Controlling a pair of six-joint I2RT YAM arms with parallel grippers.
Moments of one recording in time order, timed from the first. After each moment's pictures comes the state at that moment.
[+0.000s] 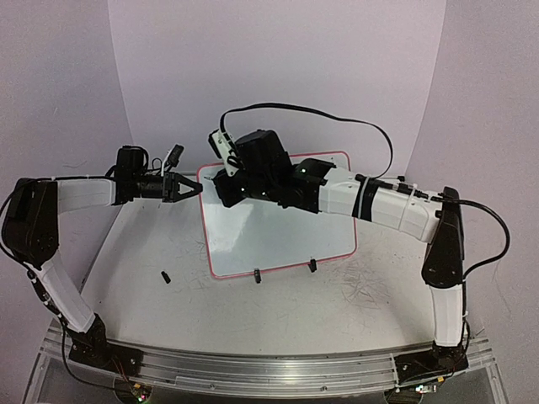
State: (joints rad) left arm -0.19 1.67 1.11 0.08 1.10 -0.31; right arm 1.05 2.08 2.00 -0.32 0.22 0.09
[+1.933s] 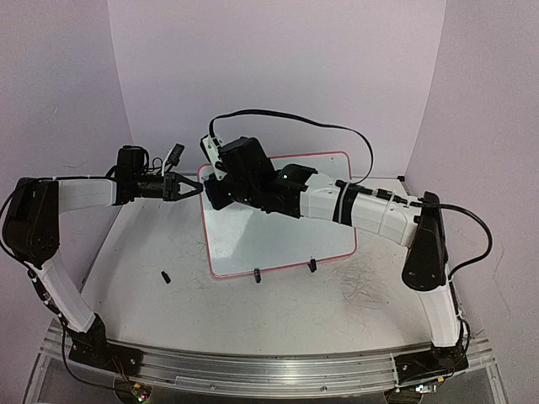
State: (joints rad) left arm -0.19 1.68 1.11 0.11 1.11 -0.27; right arm 1.08 2.21 2.14 -0.34 0.34 0.09
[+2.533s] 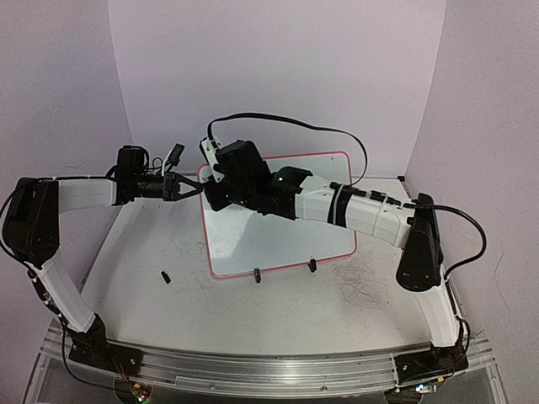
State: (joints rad) left arm -0.19 1.68 1.11 0.11 1.11 -0.28; right arm 1.08 2.24 2.17 -0.34 0.38 0.09
